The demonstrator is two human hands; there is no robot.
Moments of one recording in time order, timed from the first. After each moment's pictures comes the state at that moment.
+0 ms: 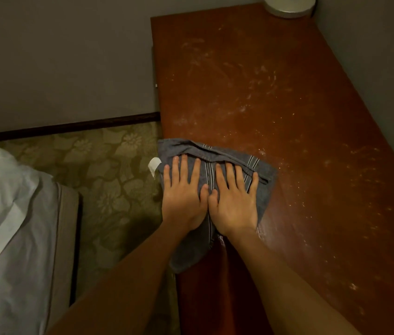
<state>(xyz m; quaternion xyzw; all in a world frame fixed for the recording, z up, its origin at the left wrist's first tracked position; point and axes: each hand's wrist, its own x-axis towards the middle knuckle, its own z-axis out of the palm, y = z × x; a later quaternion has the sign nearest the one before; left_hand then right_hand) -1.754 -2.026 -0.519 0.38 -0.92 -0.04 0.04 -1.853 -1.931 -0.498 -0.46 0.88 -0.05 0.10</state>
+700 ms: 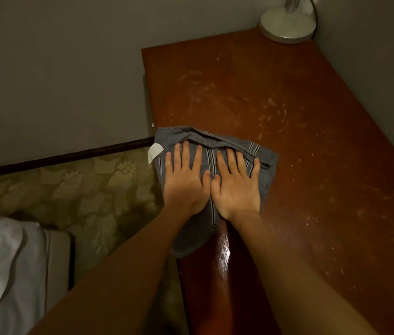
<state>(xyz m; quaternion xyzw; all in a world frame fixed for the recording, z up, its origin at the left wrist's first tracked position) -1.849 -2.187 -0.525 0.35 -0.94 -0.05 0.05 -1.940 -2.084 -0.501 -0.44 0.90 -0.05 0.08</state>
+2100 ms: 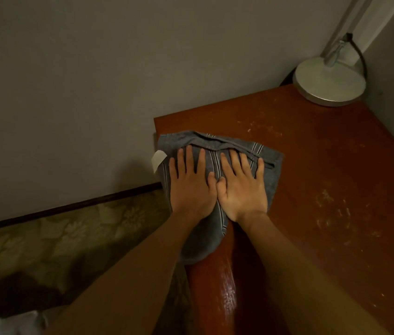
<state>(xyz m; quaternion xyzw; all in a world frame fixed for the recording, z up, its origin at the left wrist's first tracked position) -1.996 -2.436 -0.520 0.37 -0.93 -0.07 0.03 -2.085 -2.338 -0.501 -0.44 0.89 -0.04 0.08</state>
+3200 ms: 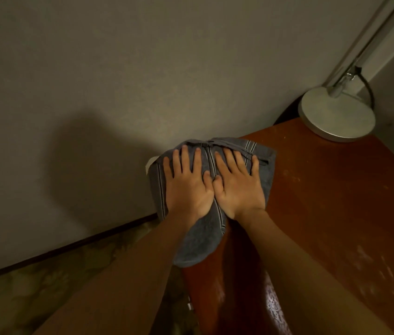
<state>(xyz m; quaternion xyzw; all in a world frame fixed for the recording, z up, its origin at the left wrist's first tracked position) -2.080 -2.576 -0.527 0.33 -0.94 -0.08 0.03 -2.164 -2.472 -0.506 -0.42 0.91 -0.04 0.06</state>
